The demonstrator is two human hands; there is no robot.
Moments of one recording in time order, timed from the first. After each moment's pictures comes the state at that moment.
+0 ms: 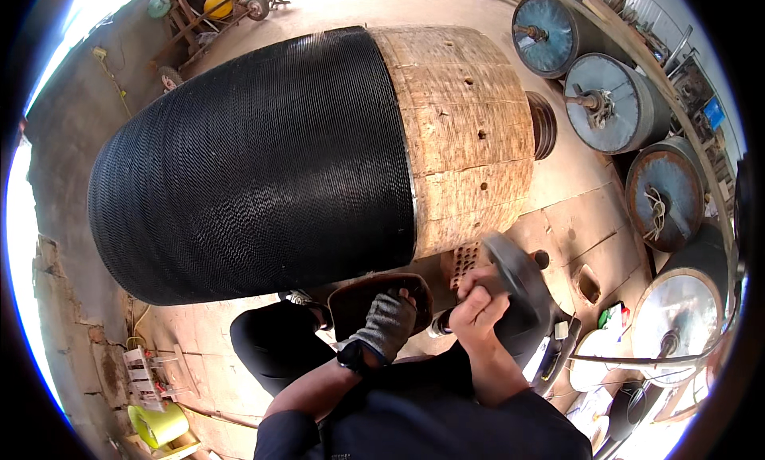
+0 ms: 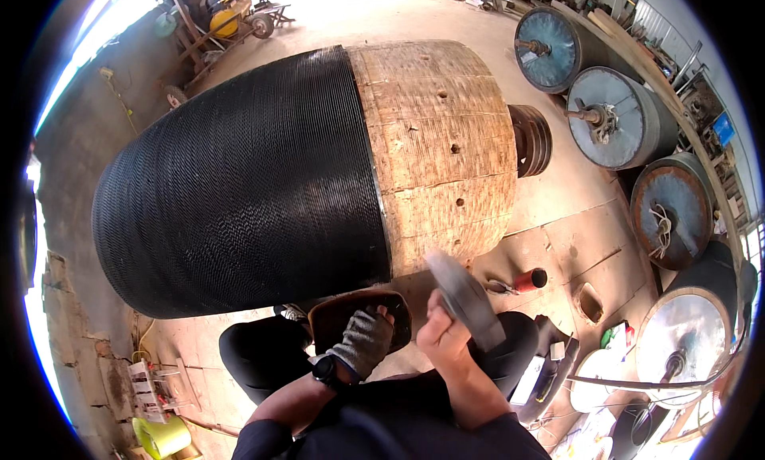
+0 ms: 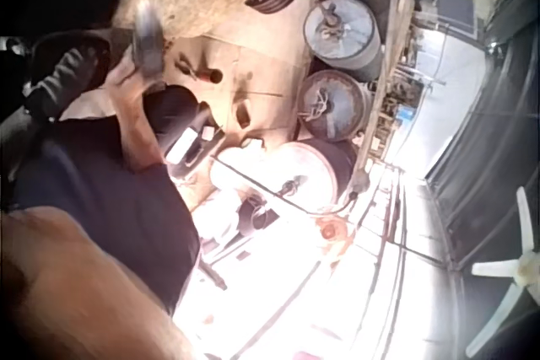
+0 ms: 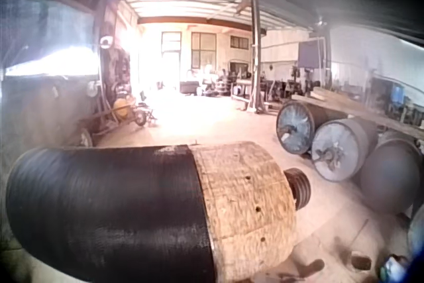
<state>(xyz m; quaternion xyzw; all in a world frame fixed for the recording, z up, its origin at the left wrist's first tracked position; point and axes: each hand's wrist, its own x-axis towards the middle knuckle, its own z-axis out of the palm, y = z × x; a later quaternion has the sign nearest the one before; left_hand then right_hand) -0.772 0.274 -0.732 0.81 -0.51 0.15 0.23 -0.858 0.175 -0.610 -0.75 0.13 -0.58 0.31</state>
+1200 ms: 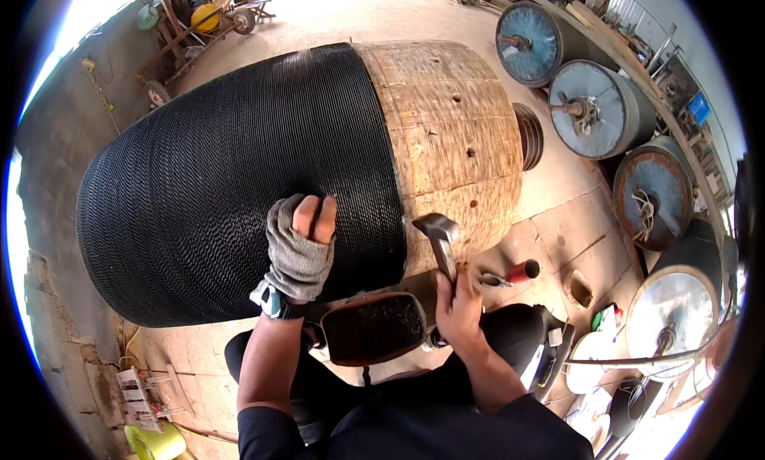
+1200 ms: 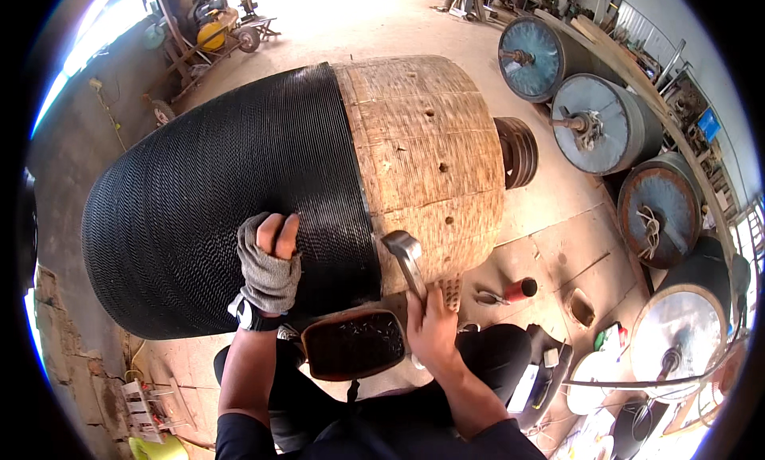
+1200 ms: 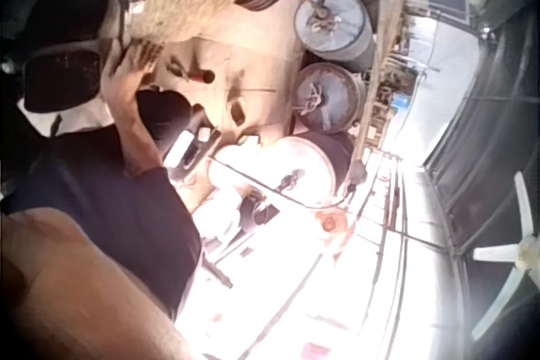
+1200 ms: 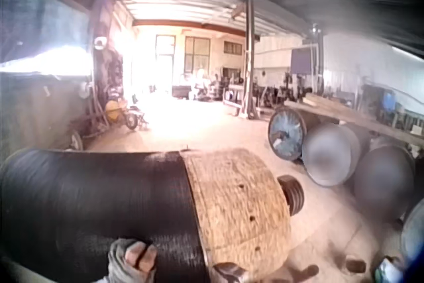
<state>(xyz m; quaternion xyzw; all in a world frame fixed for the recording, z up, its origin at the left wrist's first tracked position) -0.603 0.282 -0.556 0.68 -0.50 0.46 0.29 -0.853 0.162 -0.618 -0.84 0.31 -0.38 0.21</state>
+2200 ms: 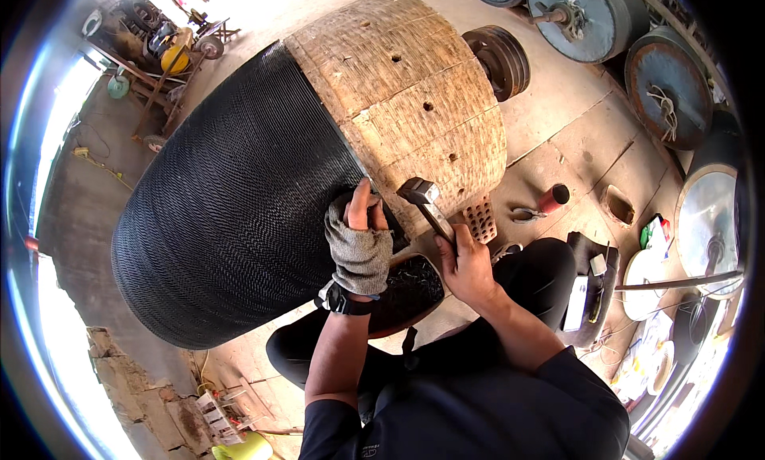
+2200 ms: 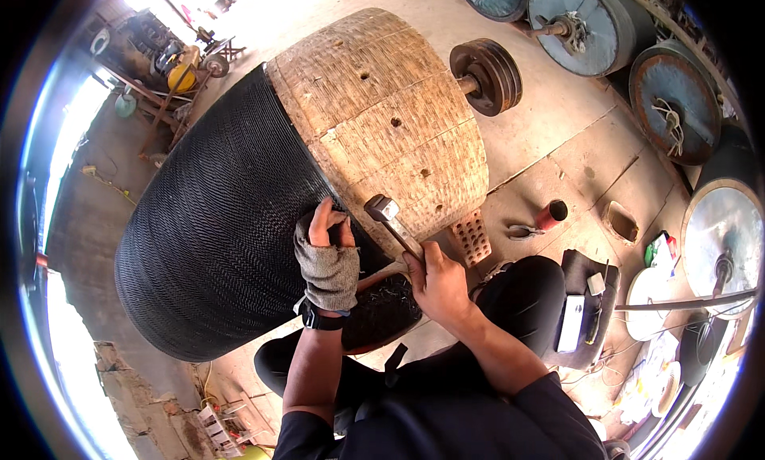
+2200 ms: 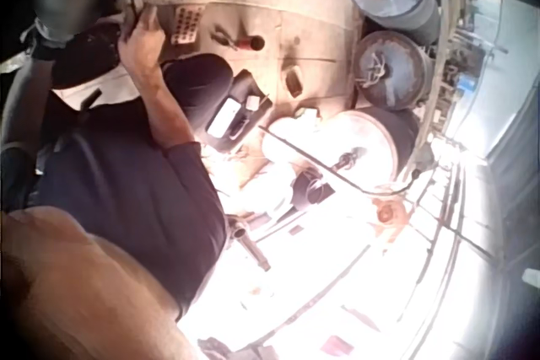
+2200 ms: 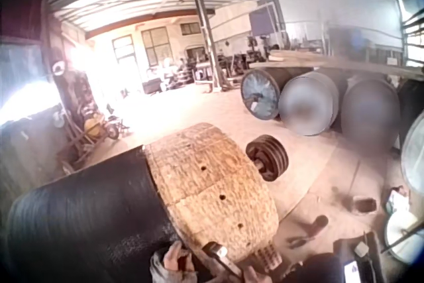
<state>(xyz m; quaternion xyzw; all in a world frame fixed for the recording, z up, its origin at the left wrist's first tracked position) -0.725 0.235 -0.639 0.66 -0.52 0.25 0.48 -0.903 0.169 -0.673 -0.82 0.31 -0.39 0.28</state>
